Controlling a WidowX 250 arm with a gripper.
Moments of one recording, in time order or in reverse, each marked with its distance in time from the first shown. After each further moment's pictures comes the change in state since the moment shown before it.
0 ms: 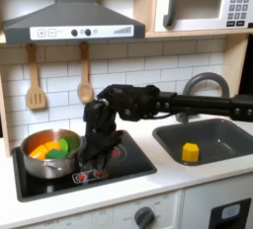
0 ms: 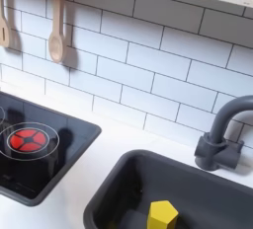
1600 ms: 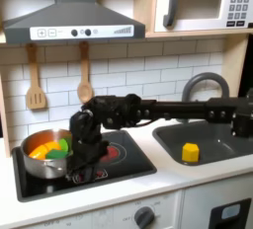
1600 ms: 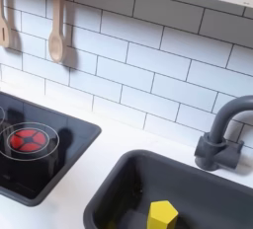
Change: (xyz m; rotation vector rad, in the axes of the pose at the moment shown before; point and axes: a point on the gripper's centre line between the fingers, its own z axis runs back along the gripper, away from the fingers) arm 0.010 0.019 -0.029 0.035 0.041 0.030
